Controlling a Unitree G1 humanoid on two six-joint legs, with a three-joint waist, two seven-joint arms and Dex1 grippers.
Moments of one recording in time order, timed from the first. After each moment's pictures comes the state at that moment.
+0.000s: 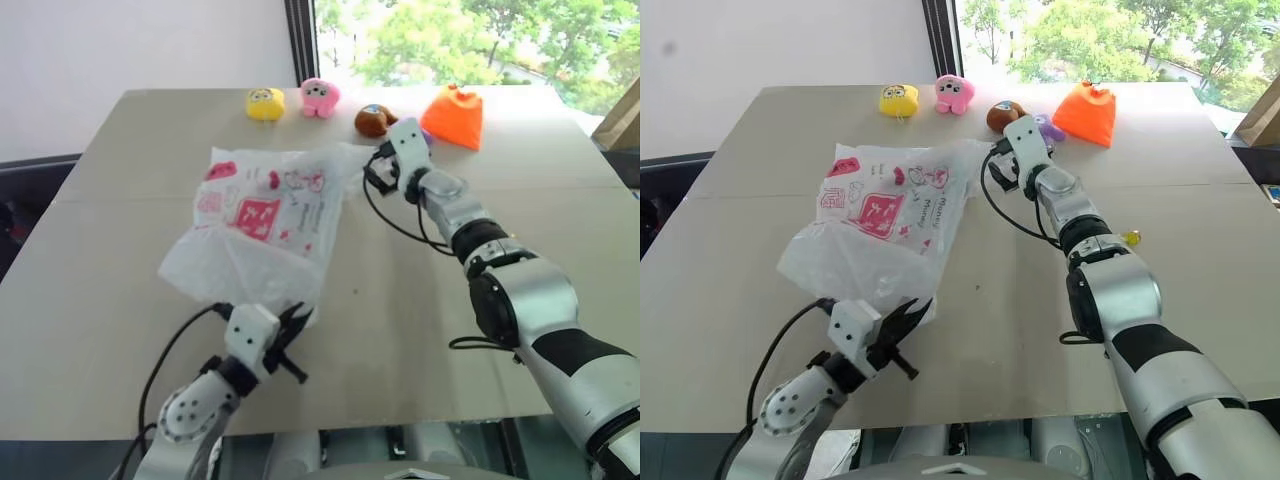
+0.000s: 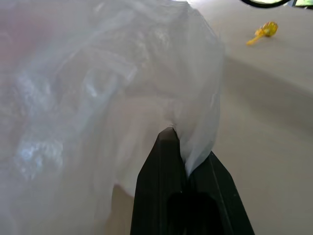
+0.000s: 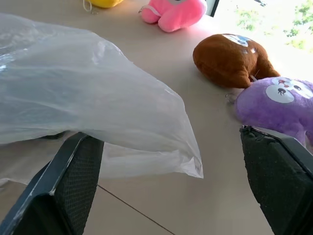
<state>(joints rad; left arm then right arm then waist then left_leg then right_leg) 0.46 0.41 -0.01 -0.54 -0.24 0.06 -0.50 -1.27 -0.10 -0.02 1.34 -0.06 -0.09 0.34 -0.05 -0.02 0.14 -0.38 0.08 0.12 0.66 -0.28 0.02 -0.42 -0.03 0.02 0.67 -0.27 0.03</state>
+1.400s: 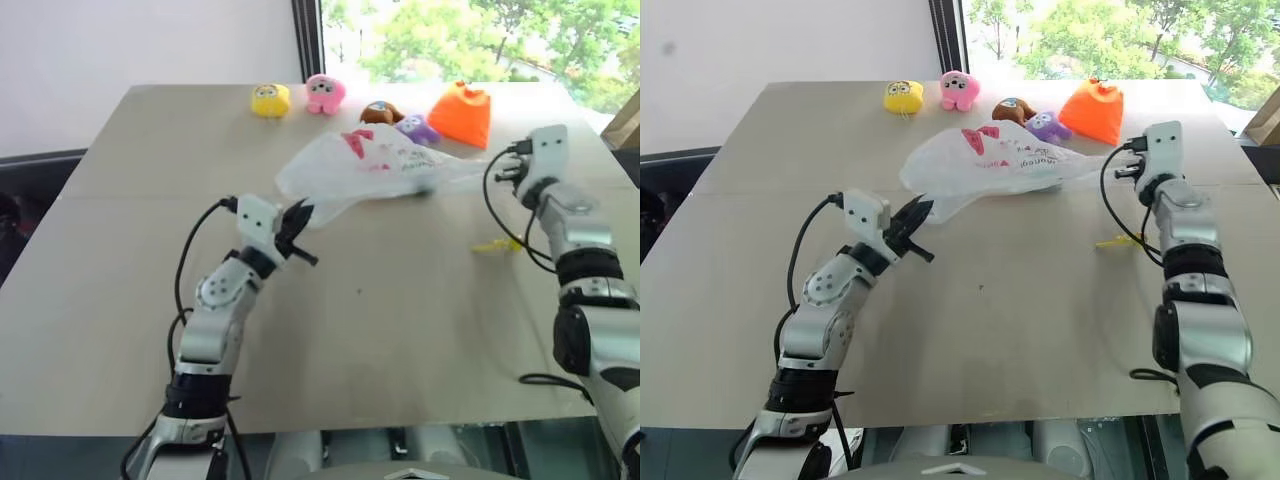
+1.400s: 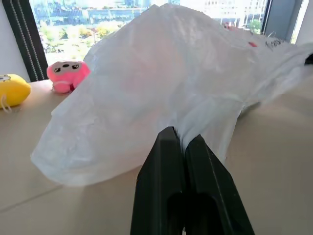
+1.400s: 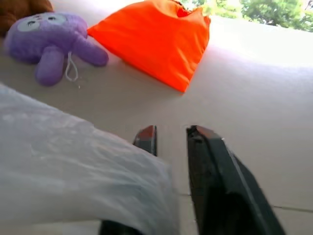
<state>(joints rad) -0.32 0.28 0.04 -0.12 -0.29 0.18 -0.43 -0.80 -0.52 -0.17 0.62 0.15 0.29 0.44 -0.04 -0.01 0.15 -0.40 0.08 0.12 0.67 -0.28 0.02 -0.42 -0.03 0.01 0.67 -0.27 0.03</state>
